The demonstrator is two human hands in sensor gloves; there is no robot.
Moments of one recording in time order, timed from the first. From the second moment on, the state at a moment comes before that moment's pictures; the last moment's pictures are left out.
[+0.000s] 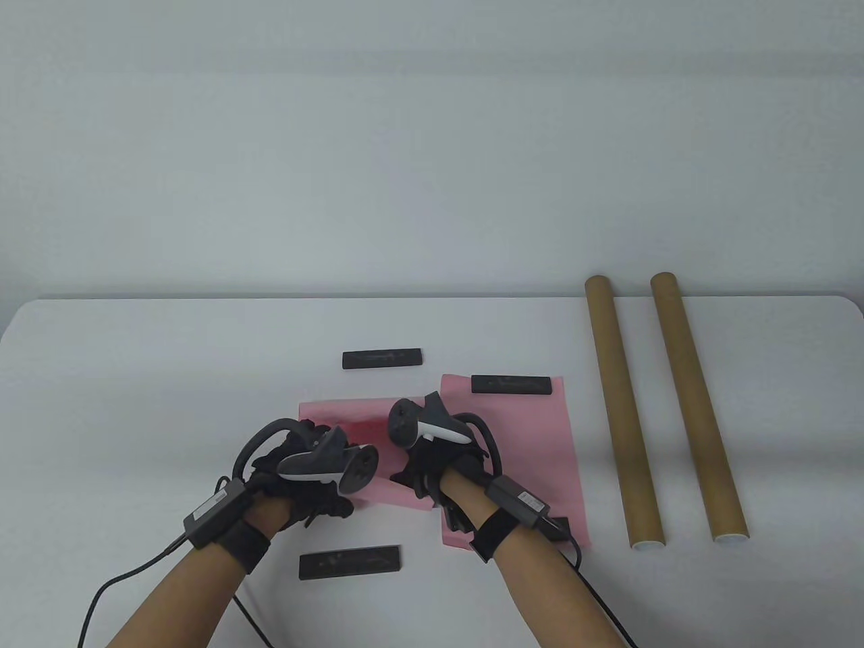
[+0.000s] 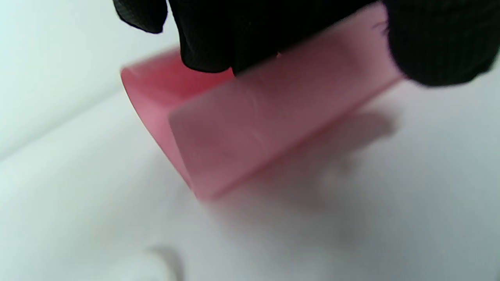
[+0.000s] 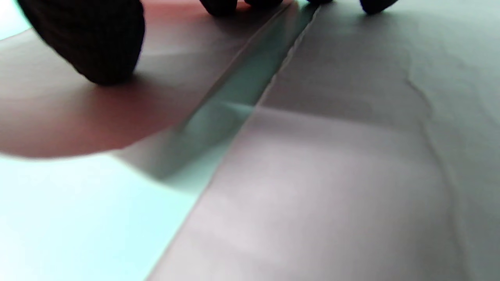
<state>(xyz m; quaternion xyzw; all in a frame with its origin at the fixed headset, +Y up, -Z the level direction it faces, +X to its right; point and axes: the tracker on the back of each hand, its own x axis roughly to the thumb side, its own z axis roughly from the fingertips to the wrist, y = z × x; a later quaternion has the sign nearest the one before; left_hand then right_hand) -0.163 -0.725 -0.395 -0.16 -0.26 -0.26 0.92 -0.010 -0.772 -0.460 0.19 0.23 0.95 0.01</state>
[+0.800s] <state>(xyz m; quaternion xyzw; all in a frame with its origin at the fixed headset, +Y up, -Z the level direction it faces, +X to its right) -0.157 -0.689 -0.340 0.04 -0.13 -0.12 0.98 0.077 -0.672 -0.431 0.31 0.13 0.90 0.26</state>
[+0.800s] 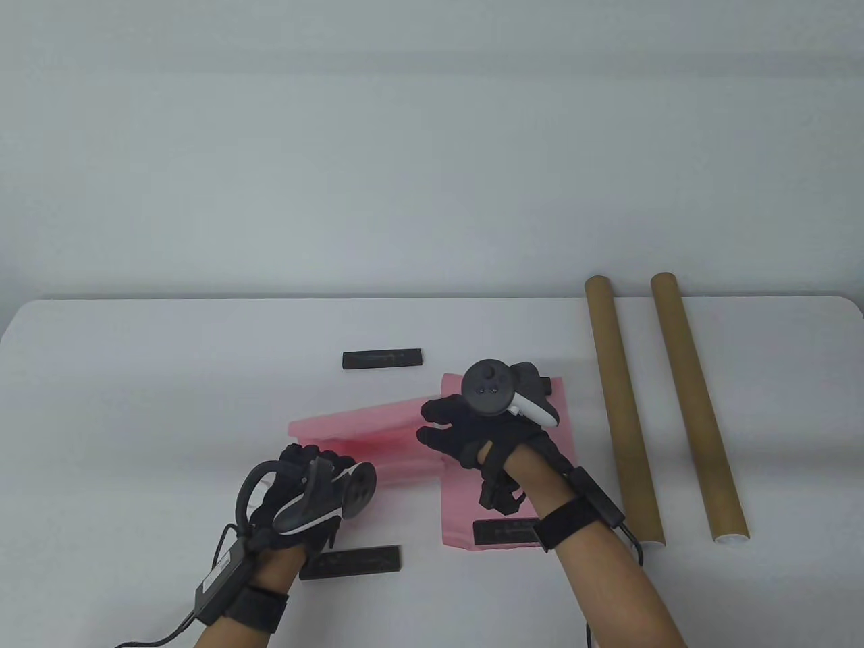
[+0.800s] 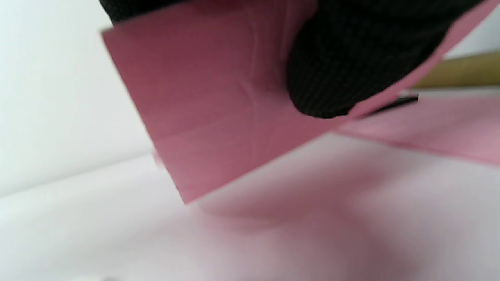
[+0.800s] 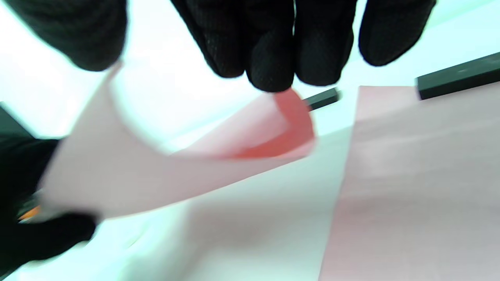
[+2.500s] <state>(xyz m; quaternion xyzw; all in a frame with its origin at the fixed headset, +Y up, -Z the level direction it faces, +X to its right) -0.105 -0.691 -0.282 0.14 -0.26 -0.09 0.95 0.119 -0.685 -0.294 0.30 -0.09 0.95 0.05</state>
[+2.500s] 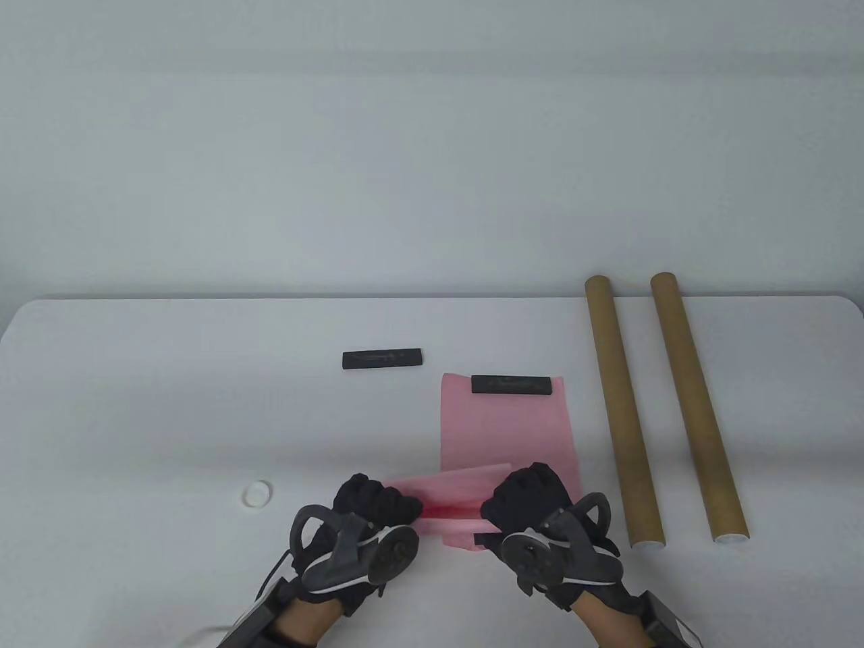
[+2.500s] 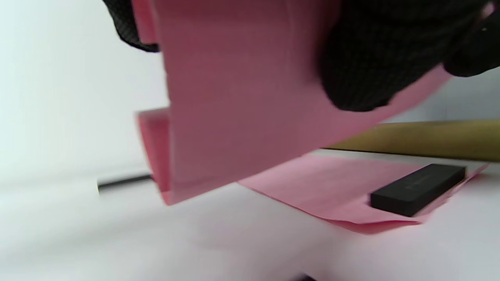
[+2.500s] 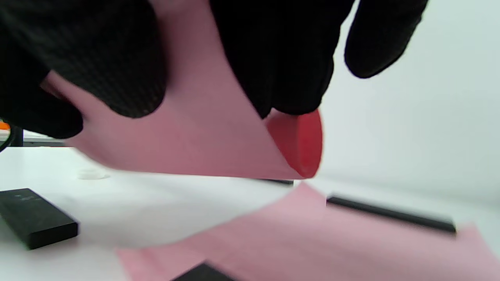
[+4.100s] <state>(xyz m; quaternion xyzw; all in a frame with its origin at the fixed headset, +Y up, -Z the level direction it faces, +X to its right) -0.110 -0.685 -0.282 0.17 -0.28 -0.10 0.94 0.127 -0.681 -0.297 0.31 -0.06 0.94 0.11</state>
